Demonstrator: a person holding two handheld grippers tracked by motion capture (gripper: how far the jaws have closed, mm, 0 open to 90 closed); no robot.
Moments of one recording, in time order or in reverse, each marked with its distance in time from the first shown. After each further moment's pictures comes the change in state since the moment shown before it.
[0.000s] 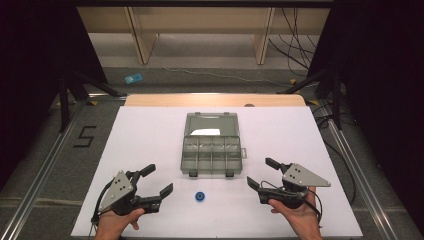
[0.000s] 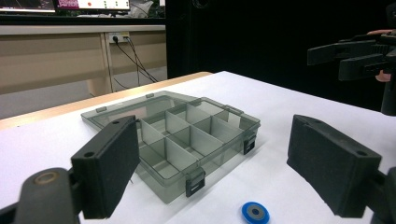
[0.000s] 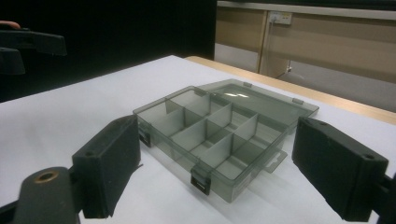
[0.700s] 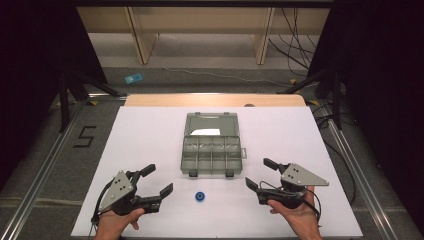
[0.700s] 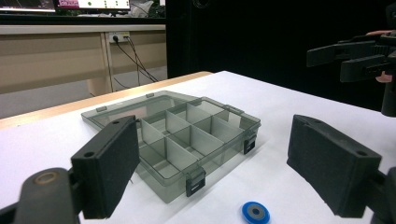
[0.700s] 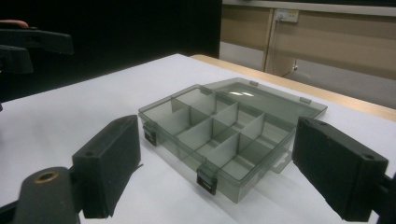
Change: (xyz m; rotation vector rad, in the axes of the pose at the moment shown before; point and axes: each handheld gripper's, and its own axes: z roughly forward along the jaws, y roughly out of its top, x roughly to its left) left arm 0.000 0.000 -0.001 0.011 0.008 -0.002; right arm 0.001 0.000 0.003 0.006 0.024 0.001
